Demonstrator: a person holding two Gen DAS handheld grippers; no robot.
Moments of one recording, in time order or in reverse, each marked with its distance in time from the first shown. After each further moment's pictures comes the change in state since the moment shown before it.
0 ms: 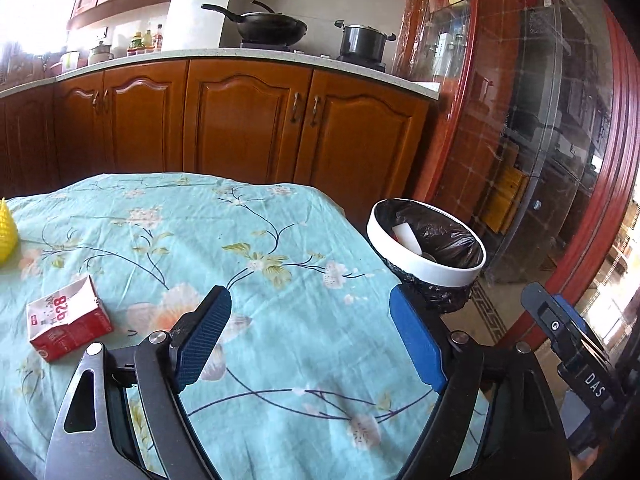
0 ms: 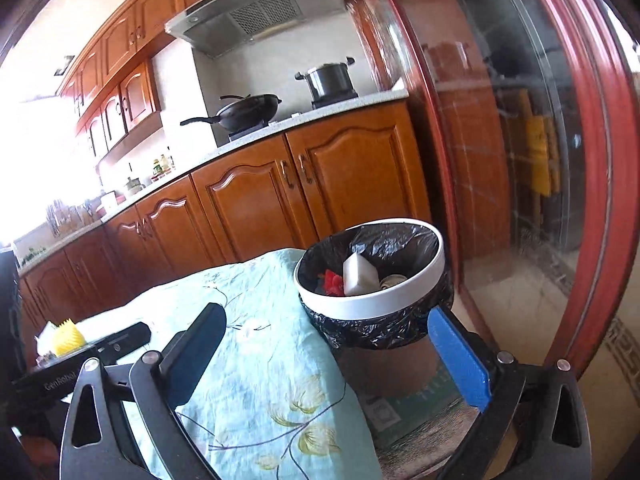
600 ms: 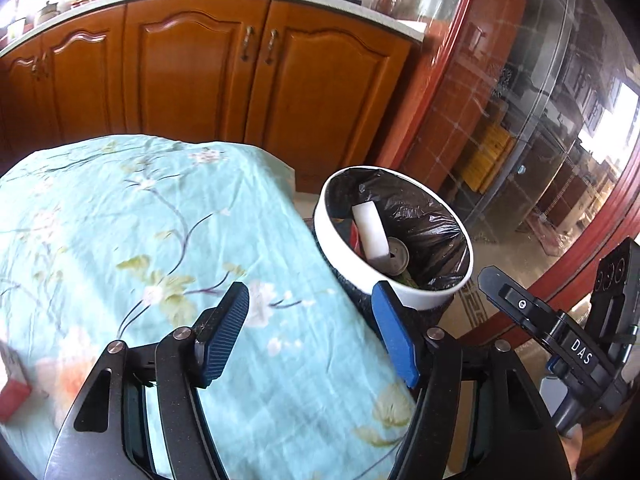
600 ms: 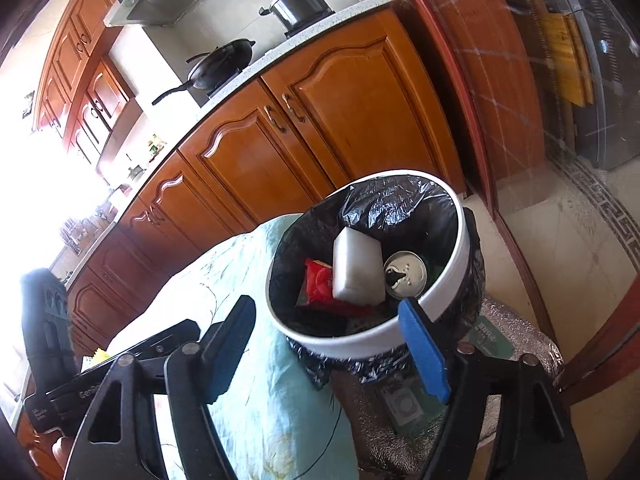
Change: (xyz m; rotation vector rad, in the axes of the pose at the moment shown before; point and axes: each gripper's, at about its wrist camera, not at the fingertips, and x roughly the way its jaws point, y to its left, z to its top) left arm 0.098 -0.047 0.054 -0.005 0.263 -0.121; right arm 0.102 -0.069 0.042 0.236 0.302 0.149
